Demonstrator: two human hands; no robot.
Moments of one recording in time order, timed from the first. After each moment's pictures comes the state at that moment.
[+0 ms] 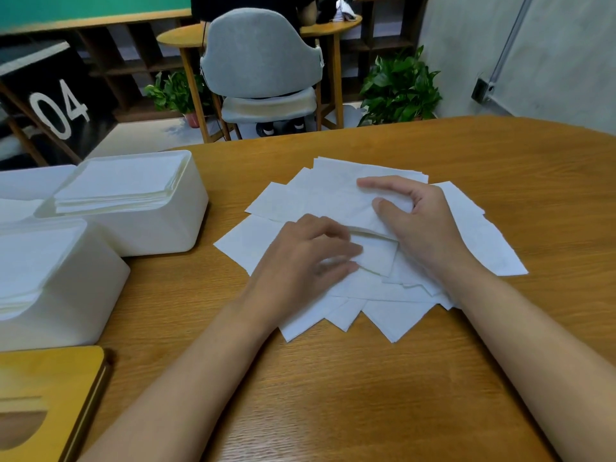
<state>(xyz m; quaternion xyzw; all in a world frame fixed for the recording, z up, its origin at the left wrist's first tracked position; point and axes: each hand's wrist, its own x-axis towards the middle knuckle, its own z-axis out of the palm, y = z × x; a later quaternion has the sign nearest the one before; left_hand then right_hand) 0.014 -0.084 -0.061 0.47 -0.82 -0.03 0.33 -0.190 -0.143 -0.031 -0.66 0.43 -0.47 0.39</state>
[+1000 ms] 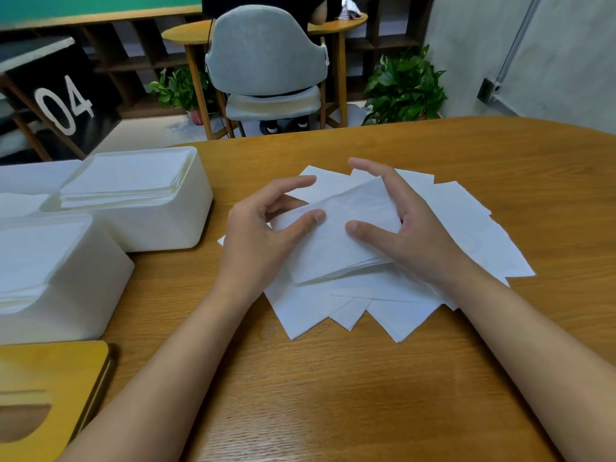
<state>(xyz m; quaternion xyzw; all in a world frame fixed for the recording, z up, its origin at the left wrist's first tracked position) 0.034 -0.075 -0.024 0.54 -0.61 -0.22 0.54 -0.183 -0.125 -0.021 -0.75 0.34 -0.38 0.42</state>
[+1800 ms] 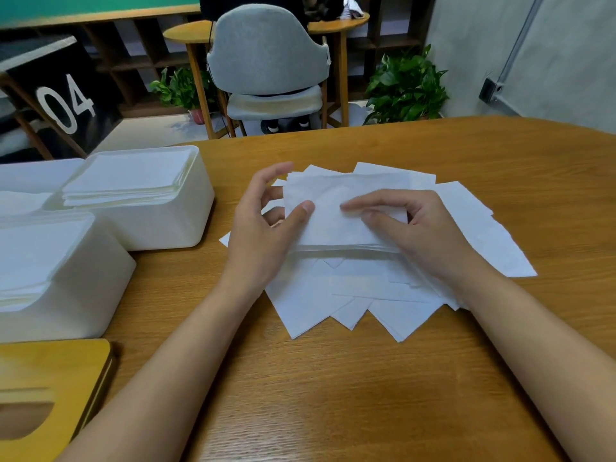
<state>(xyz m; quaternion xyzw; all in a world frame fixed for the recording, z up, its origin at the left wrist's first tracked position) 0.030 -0.077 -0.025 0.55 -0.53 -0.30 0.58 -0.187 -0.128 -0.022 -0.72 0.35 -0.40 0.45</state>
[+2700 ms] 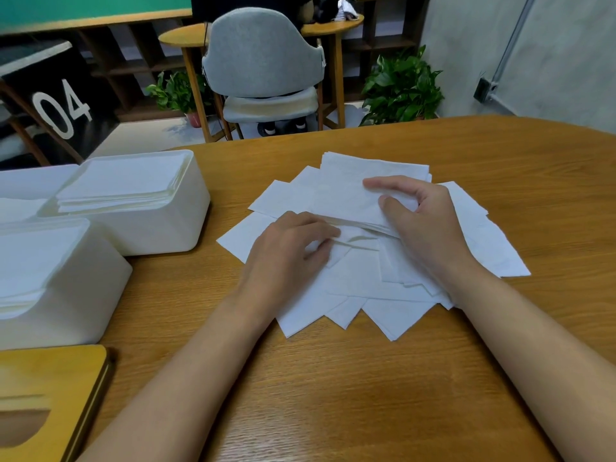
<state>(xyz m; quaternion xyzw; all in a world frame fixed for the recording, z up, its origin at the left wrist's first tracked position) 0.024 -0.090 -0.063 0.55 -0.76 -0.03 0.35 -0.189 -0.145 -0.033 -0.65 0.46 -0.48 0.37</state>
